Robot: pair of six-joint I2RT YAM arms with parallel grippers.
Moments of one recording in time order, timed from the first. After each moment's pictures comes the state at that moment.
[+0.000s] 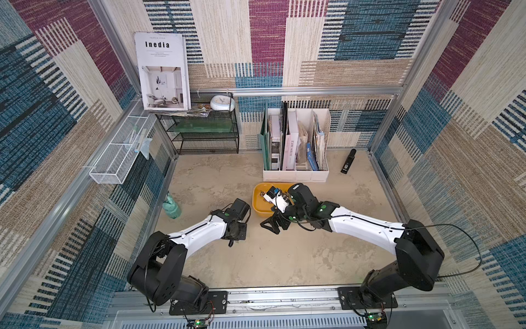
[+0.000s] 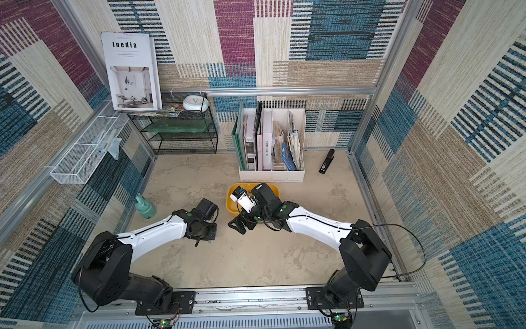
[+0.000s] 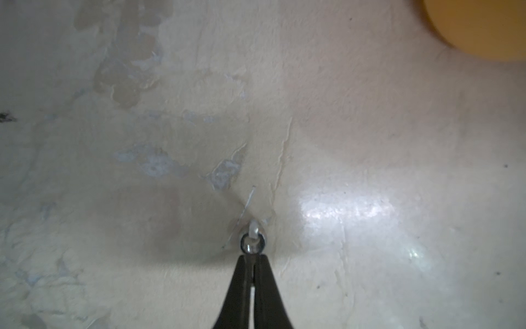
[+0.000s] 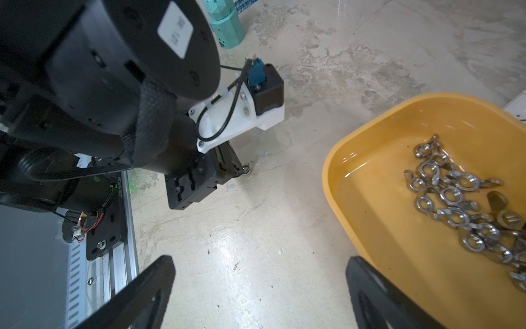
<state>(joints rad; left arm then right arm) -0.51 1.46 0.77 -0.62 -0.11 -0.41 0.83 1.53 1.01 -0.15 -0.38 0.04</state>
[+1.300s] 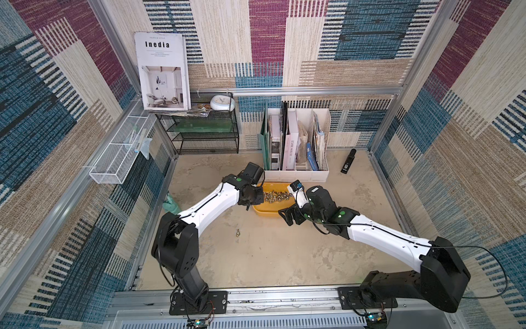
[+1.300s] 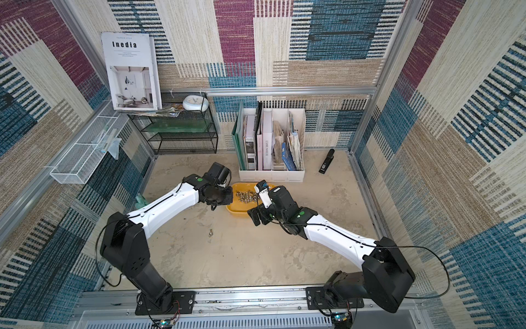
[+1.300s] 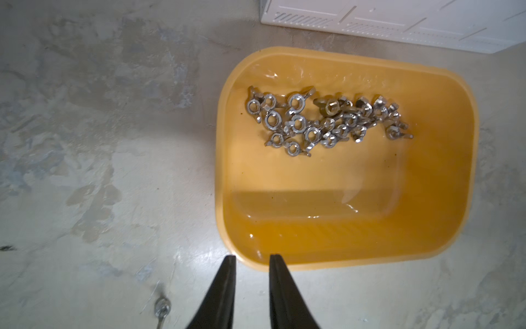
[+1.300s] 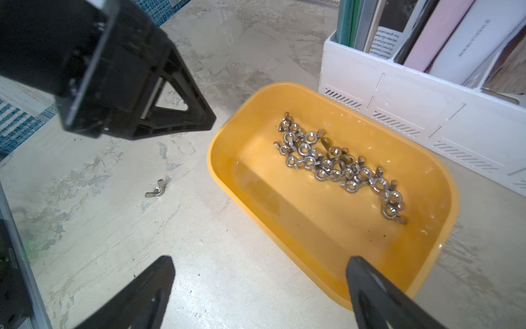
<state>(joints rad) -0.52 1.76 1.43 -0.81 -0.02 -0.55 0.75 1.32 0.85 -0.13 -0.05 0.16</state>
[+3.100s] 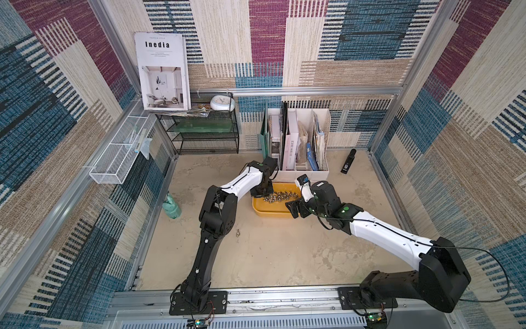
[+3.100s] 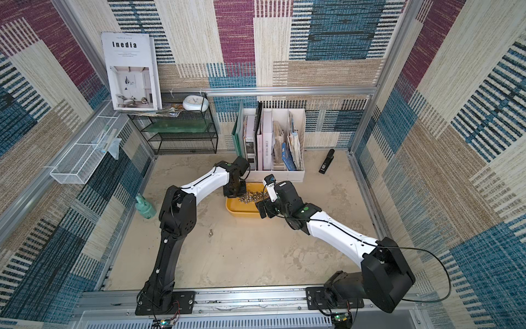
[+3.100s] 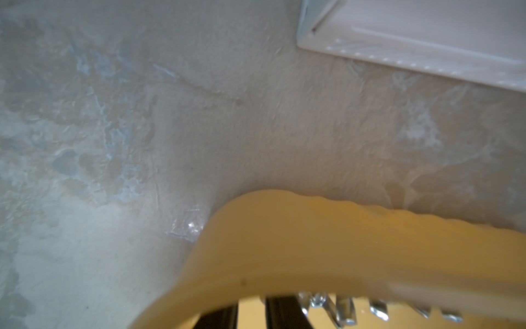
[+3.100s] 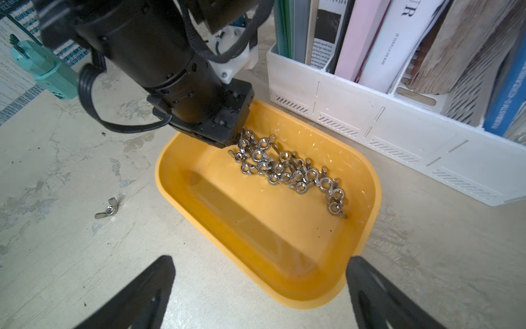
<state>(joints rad) -0.50 2.32 1.97 -1.02 -0.08 -0.63 0.66 1.34 0.87 -0.16 -0.01 0.12</state>
